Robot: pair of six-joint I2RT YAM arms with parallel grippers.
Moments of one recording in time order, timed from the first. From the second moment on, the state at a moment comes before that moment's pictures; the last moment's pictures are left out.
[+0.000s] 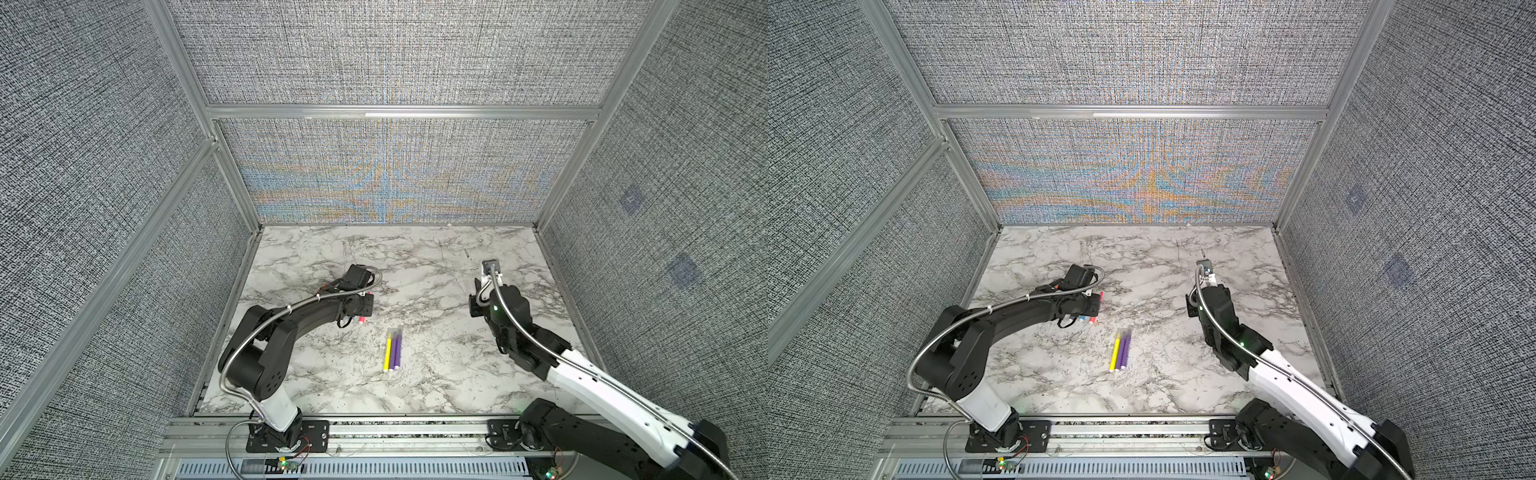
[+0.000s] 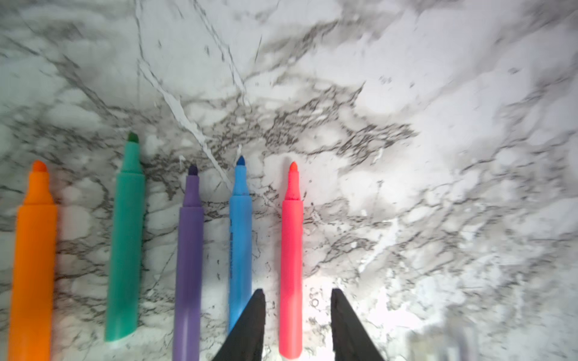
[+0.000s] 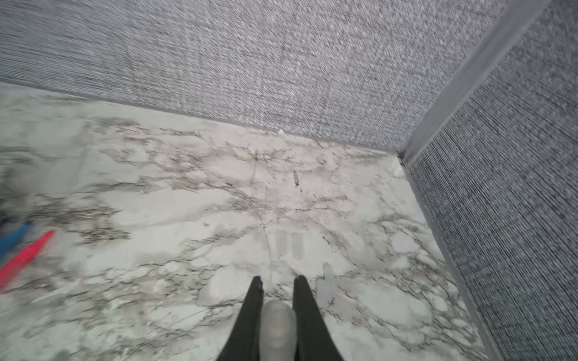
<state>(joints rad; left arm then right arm) -0.53 1.60 0.98 -0.33 -0.08 -0.32 0.52 1.06 0.74 -0.17 0.56 0.08</state>
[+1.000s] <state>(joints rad) -0.57 0.98 0.71 -0.35 0.07 -0.23 0.12 2.12 1.51 -0.63 0.31 -0.01</state>
